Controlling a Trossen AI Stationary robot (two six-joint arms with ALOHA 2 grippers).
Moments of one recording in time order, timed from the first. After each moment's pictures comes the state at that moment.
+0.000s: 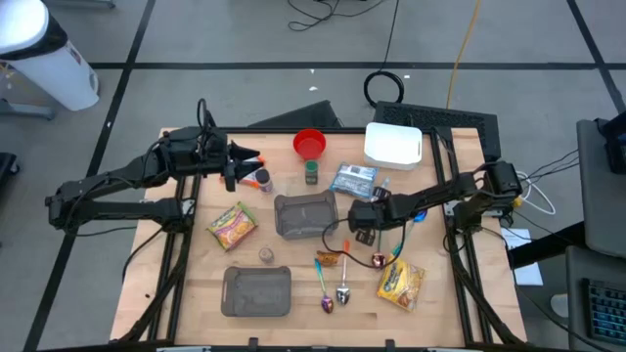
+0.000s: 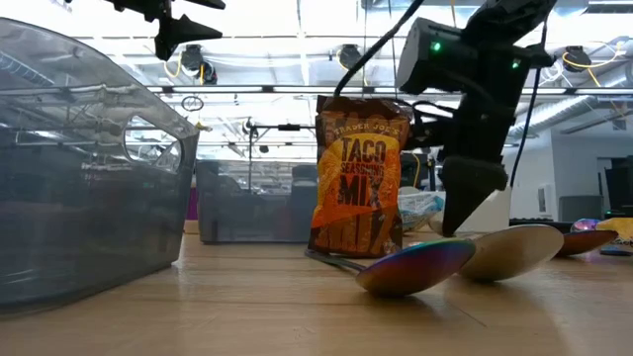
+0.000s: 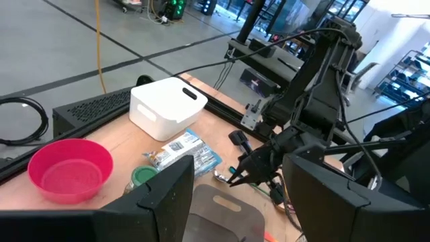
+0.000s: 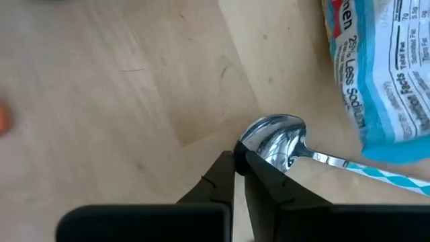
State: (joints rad) left arm 0.34 0.79 0.81 -0.21 0.13 -0.39; right arm 0.11 1.65 0.88 -0.56 0.31 0.46
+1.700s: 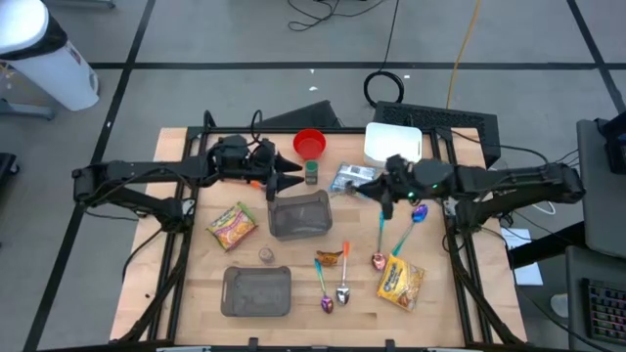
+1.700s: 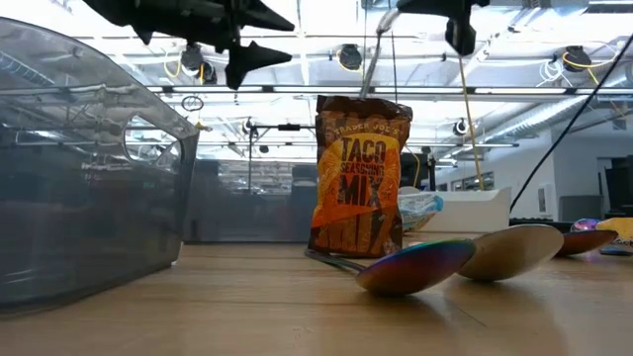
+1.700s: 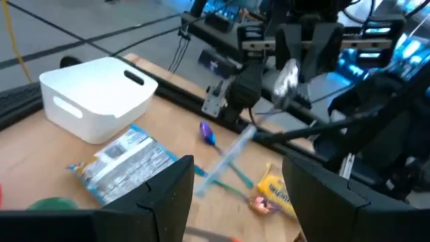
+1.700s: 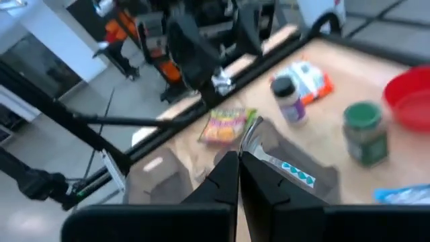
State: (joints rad) left arm 0.27 1.22 0.81 0.25 0.26 -0.40; right arm 0.02 0.97 0.88 -0.16 0.11 0.61
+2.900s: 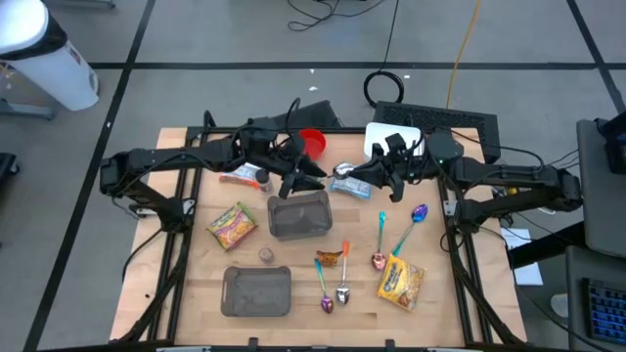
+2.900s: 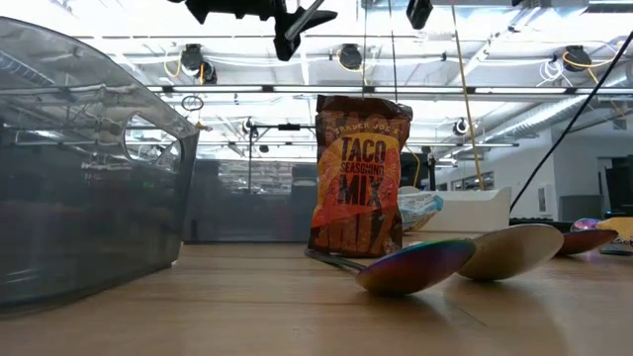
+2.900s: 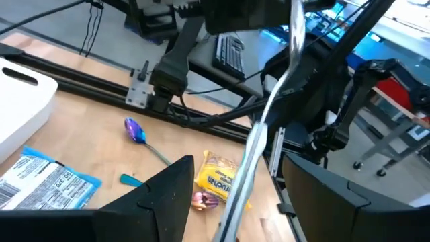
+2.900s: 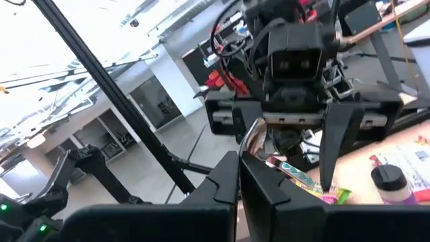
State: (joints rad) left arm 0.27 1.47 1.20 0.02 0.58 -0.34; right arm -0.19 1.05 0.88 0.31 -0.32 0.61
